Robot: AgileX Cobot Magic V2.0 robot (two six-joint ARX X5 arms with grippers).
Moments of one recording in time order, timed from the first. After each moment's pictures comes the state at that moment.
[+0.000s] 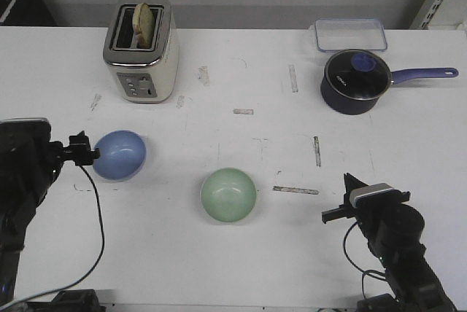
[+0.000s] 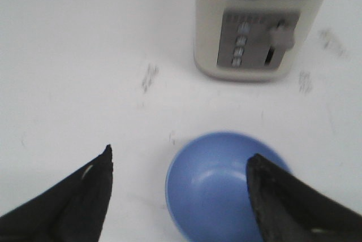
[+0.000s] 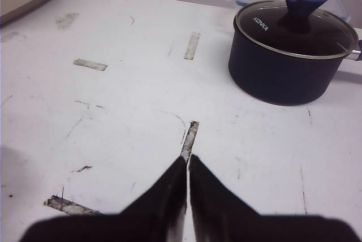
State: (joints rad) left arm 0.07 0.99 1.20 -0.67 -0.04 0.01; right arm 0.23 0.55 0.54 -0.34 0.00 -0.03
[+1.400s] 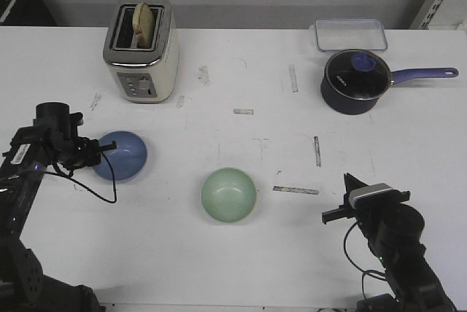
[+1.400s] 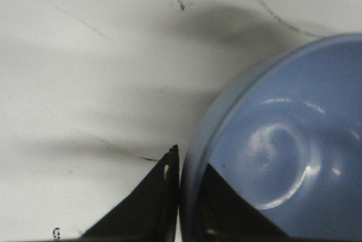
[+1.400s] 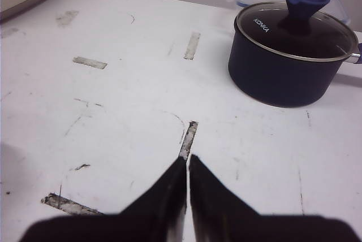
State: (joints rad) left arm 0.19 1.57 1.25 -0.75 0.14 -0.02; right arm 0.23 0.55 0.54 -0.34 0.00 -0.05
